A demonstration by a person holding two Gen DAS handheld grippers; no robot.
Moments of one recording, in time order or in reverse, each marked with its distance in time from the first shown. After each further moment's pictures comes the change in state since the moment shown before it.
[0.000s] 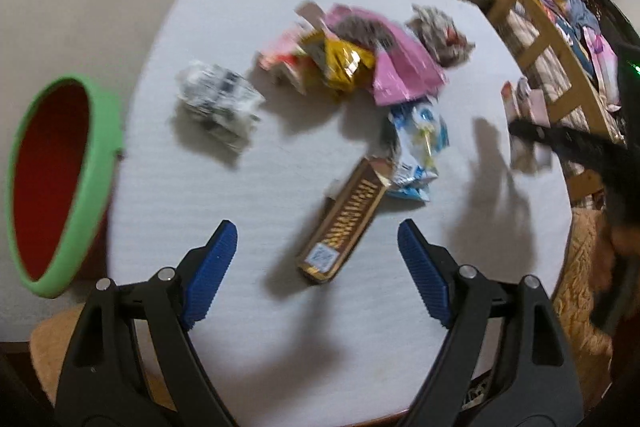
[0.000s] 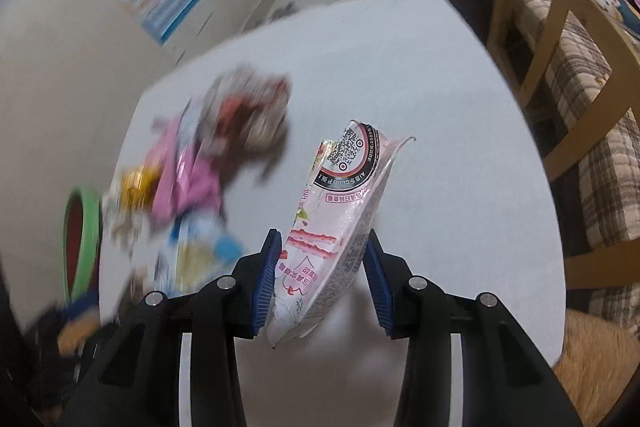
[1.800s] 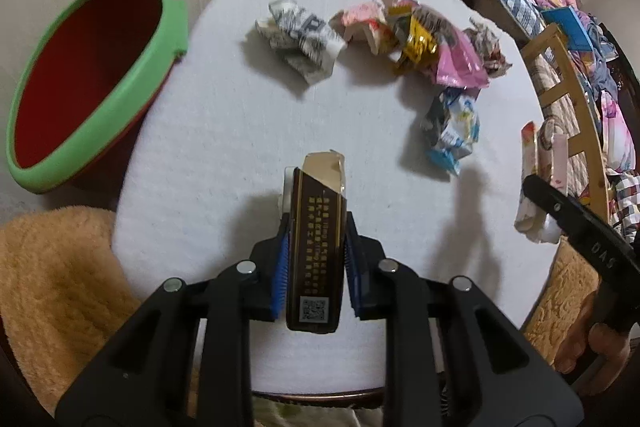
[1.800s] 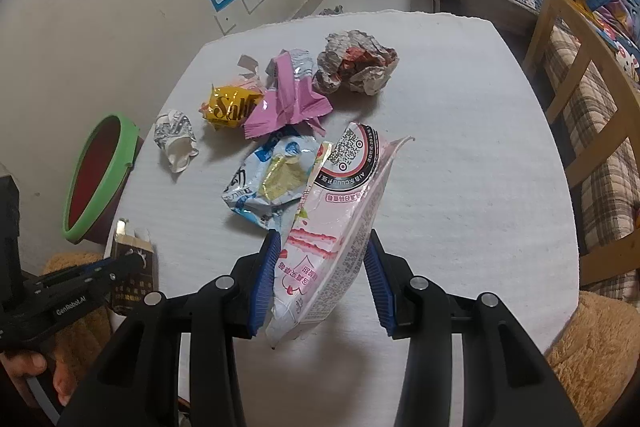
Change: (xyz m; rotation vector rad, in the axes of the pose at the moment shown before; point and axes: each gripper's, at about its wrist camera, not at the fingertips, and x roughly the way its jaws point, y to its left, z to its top) left arm -0.023 0.051 -0.047 -0.246 -0.001 -0.021; right arm -0.022 0.068 -0.054 -0.186 -0.060 -0.015
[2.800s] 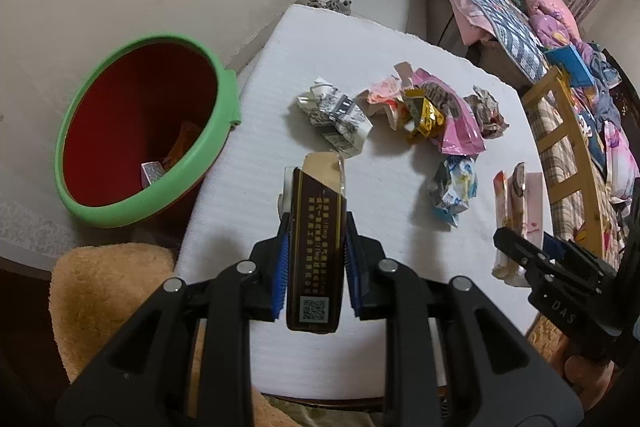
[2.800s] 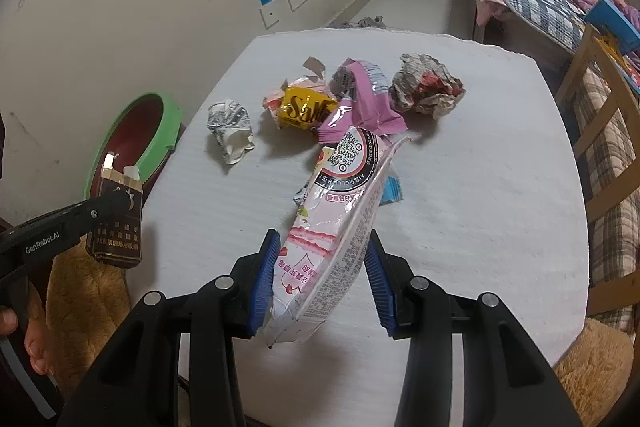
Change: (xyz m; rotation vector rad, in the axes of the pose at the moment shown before) left arm -0.054 0.020 0.017 -0.034 -0.156 0.050; right arm -0.008 0.049 0.003 -0.135 -0.008 0.050
